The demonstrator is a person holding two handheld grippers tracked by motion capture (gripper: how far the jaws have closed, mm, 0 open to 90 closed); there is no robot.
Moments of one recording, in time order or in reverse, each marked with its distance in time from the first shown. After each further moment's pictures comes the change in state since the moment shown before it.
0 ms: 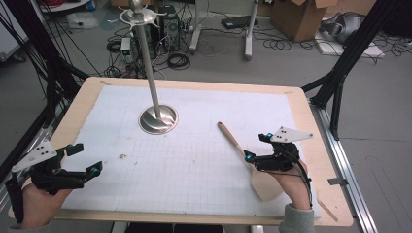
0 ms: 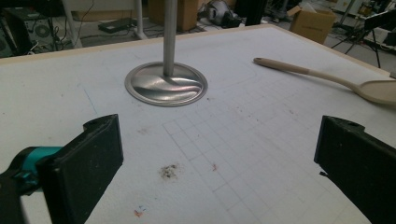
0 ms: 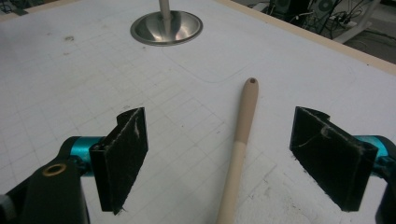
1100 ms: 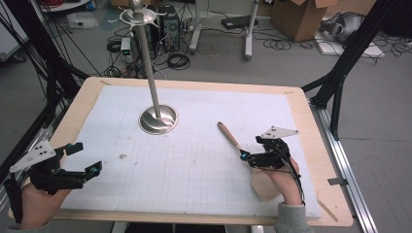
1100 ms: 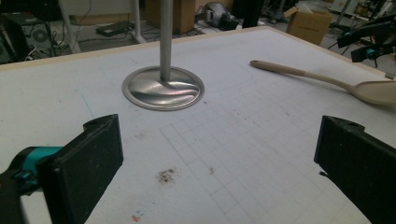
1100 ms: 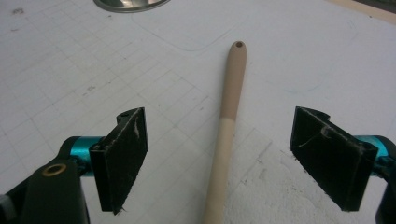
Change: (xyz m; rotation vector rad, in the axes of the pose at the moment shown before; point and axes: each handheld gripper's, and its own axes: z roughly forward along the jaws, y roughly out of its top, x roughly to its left) left arm -0.003 0.004 -0.001 -0.009 -0.015 0.013; right arm -0.009 -0.012 0.032 0.119 -0.061 0.068
